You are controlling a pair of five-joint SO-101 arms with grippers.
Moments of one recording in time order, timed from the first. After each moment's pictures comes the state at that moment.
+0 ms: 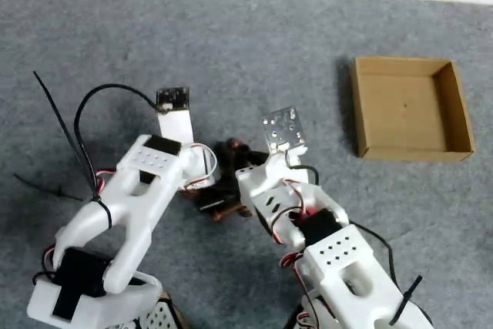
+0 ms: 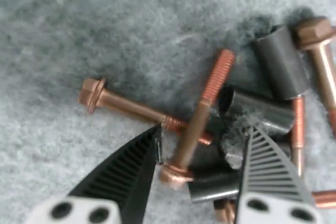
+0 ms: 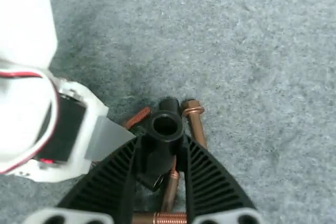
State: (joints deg) left arm 10.8 -10.9 45.4 51.5 29.3; right arm -35.0 -51.2 68.8 25.0 -5.7
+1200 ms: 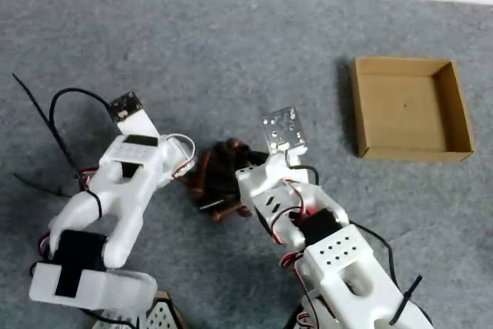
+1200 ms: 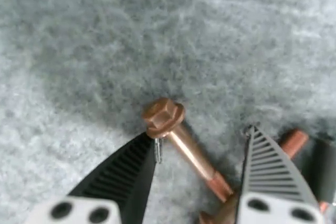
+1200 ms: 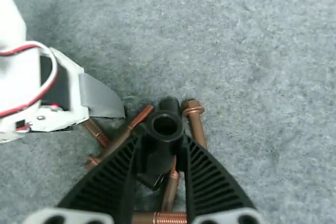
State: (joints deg) left arm 0.6 -0.5 44.9 43.1 46.8; right arm -35.0 -51.2 68.8 25.0 -5.7
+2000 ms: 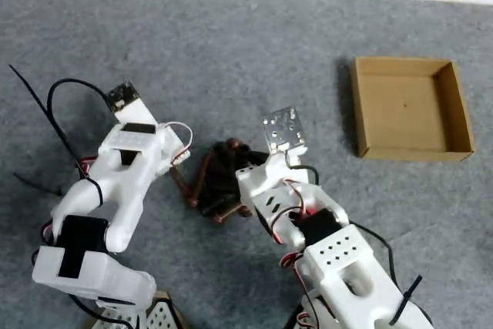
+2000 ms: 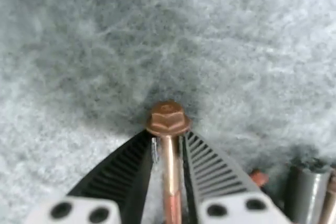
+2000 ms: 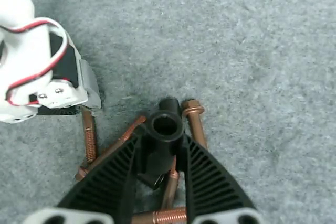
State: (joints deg) left arm -3.2 4.1 38.7 44.2 47.1; right arm -35.0 -51.2 68.8 25.0 -5.7
